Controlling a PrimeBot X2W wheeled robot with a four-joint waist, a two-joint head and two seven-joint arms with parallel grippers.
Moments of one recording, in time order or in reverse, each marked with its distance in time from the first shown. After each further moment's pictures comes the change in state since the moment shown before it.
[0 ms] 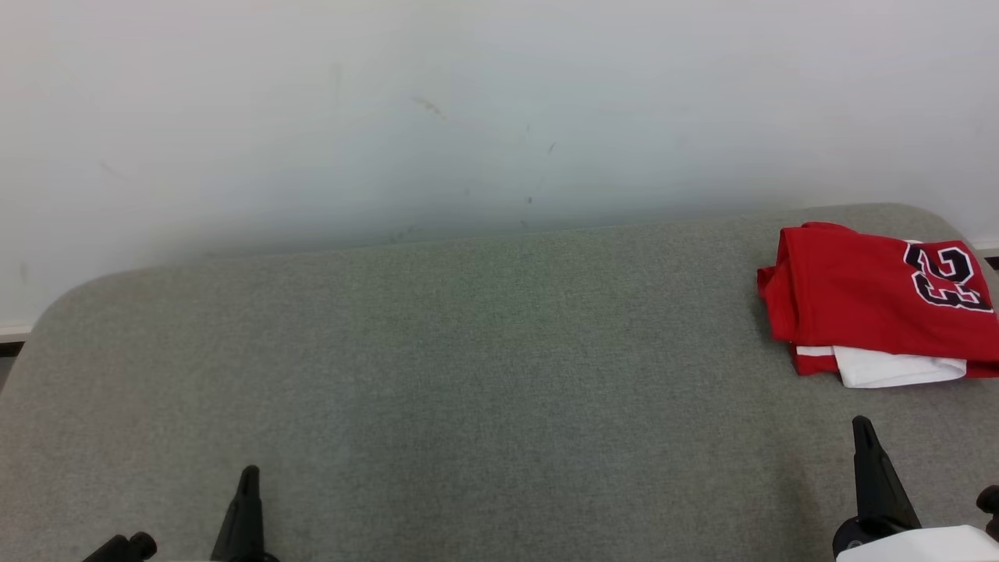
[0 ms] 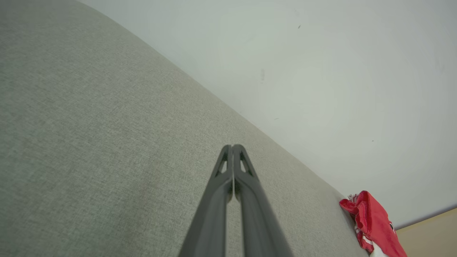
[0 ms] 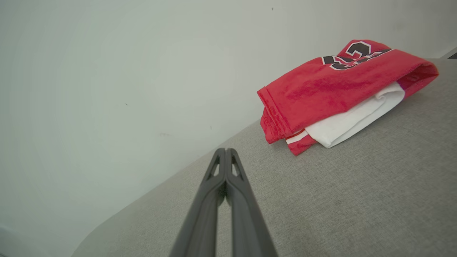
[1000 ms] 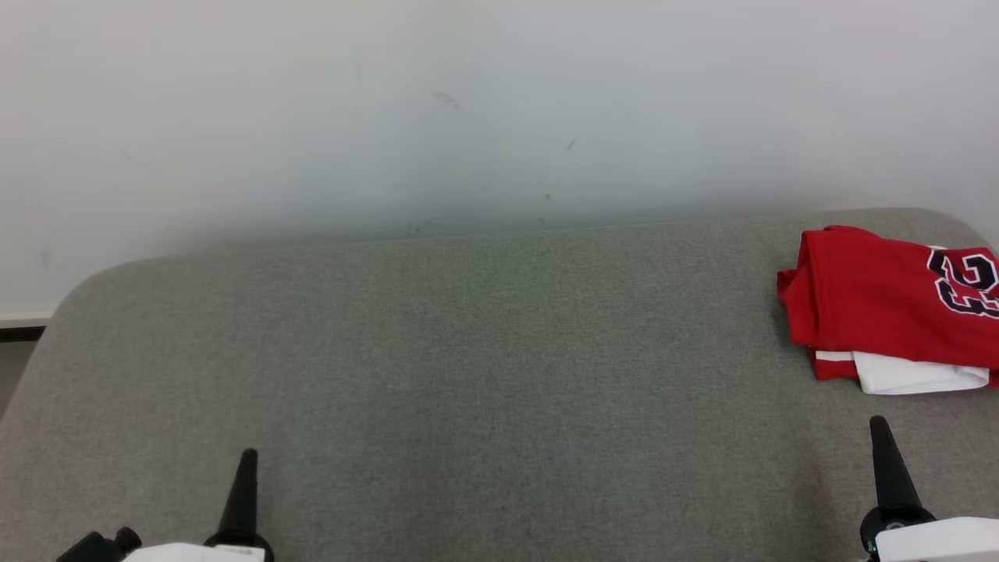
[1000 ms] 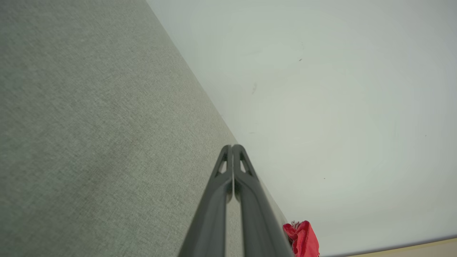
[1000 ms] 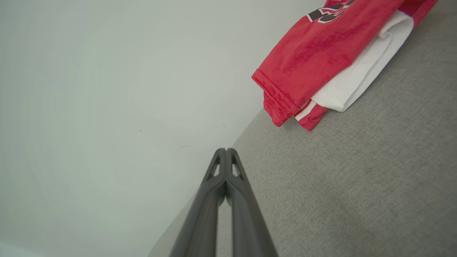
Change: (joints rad) left arm -0.041 0.002 0.019 0.004 -0.370 -0.005 0.097; right arm -0.016 0.012 -0.055 0.006 0.332 0.000 0.097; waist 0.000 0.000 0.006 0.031
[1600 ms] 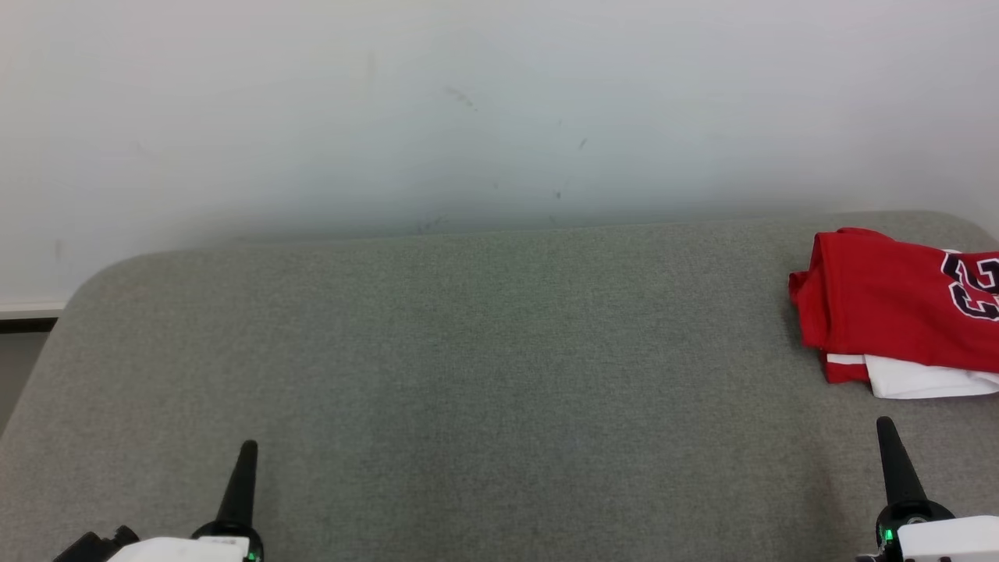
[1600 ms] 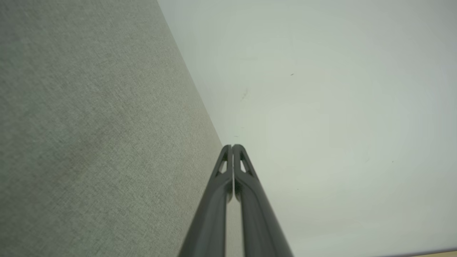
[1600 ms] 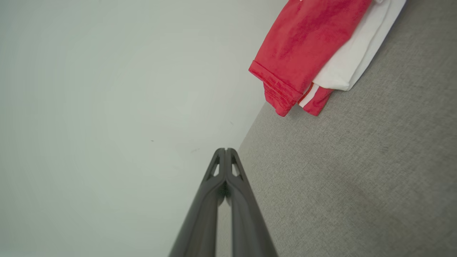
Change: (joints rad) left arm -0.019 0.001 0.008 0.003 -0.175 -0.006 0.046; right arm -0.005 0.005 -0.029 0.004 0.161 0.000 0.047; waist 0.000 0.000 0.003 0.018
